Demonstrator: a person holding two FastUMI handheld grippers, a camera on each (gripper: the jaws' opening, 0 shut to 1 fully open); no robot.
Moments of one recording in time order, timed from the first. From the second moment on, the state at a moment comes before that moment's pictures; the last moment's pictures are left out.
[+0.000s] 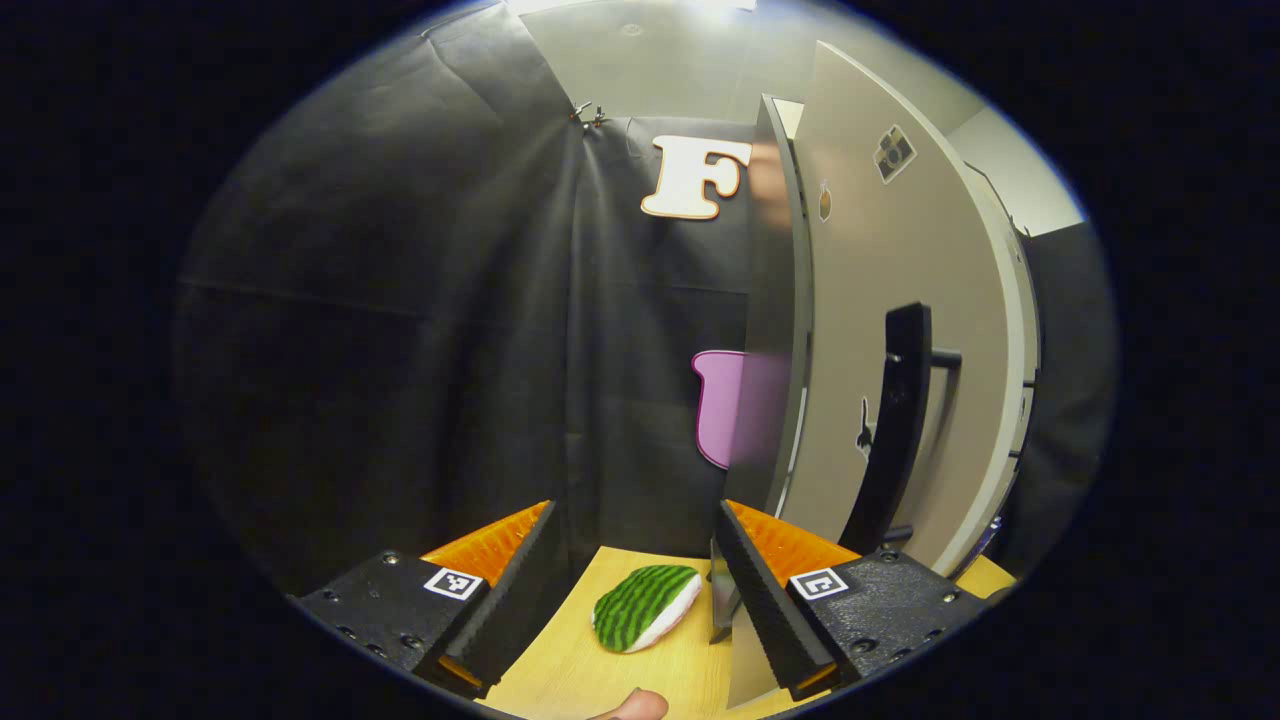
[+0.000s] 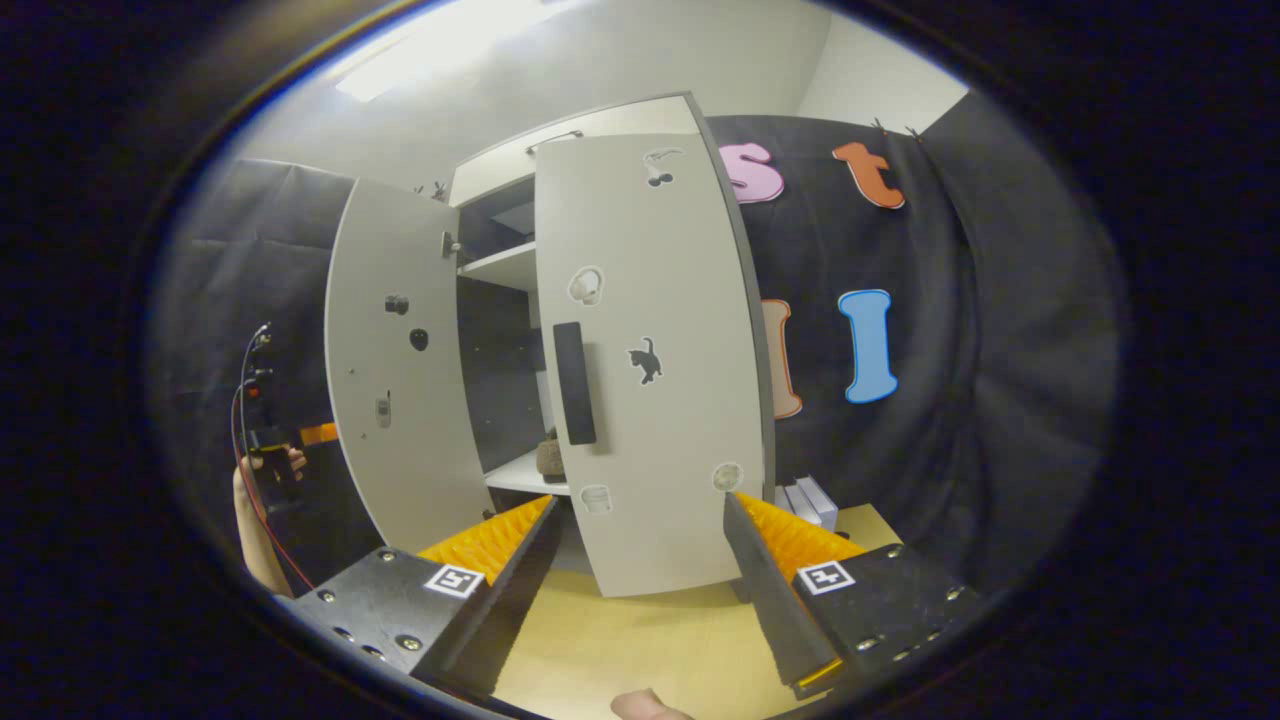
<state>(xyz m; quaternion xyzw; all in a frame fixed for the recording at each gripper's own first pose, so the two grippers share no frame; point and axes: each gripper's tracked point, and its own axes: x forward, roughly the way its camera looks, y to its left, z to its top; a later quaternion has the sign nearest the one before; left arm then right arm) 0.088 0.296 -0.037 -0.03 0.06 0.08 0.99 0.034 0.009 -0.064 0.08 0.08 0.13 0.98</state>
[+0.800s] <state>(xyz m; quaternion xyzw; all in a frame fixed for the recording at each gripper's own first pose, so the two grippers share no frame) 0.107 0.205 -0.023 -0.05 0.09 0.02 0.99 0.006 0.040 -0.069 0.07 0.08 0.14 0.98</state>
